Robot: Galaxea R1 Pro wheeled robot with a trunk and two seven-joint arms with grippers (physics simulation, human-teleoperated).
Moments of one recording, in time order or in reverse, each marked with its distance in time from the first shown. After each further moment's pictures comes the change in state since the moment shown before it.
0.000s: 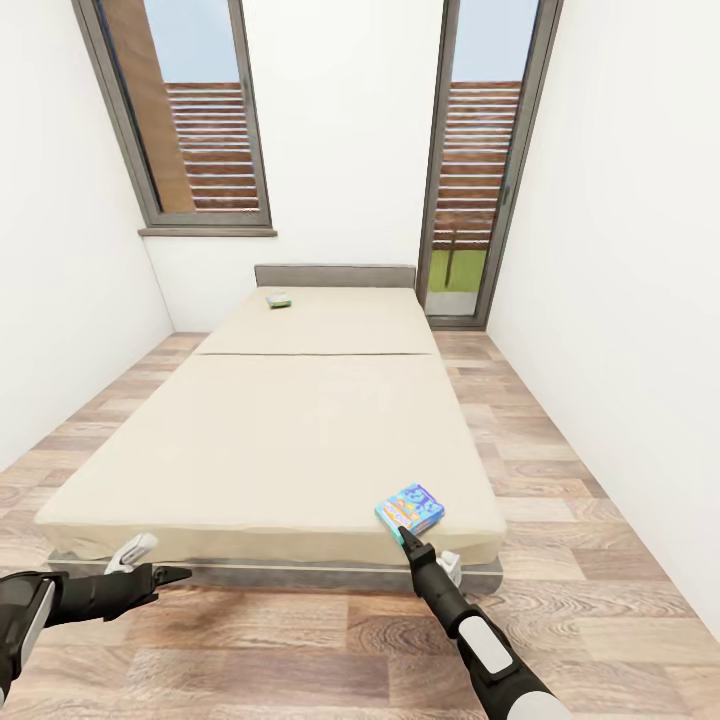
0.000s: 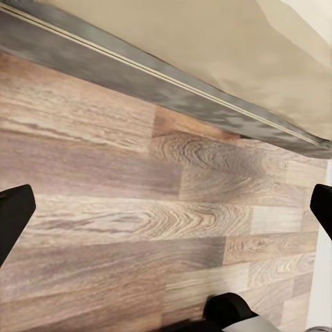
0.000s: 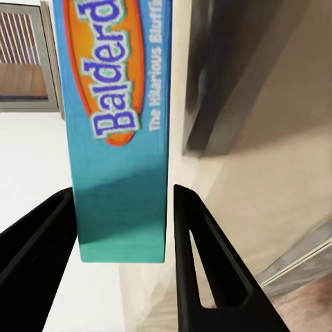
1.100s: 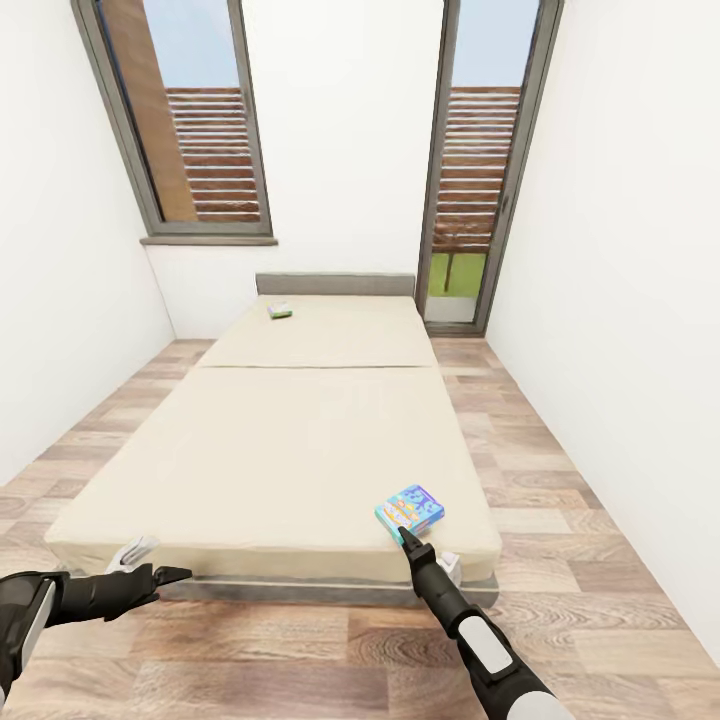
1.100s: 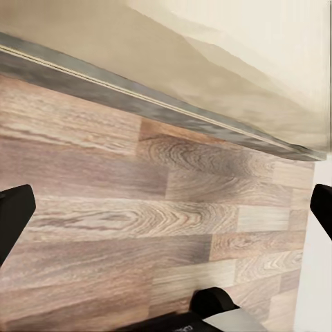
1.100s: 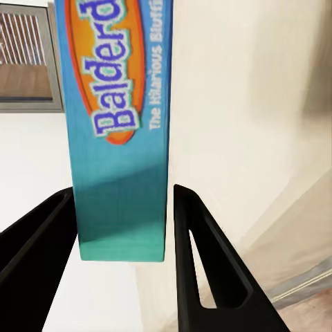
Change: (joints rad) left arm 0.000 -0.001 -0.001 0.000 -0.001 0.000 0.001; right arm 0.000 0.000 -0.001 -0.001 0.002 -0.001 -0.007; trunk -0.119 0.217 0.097
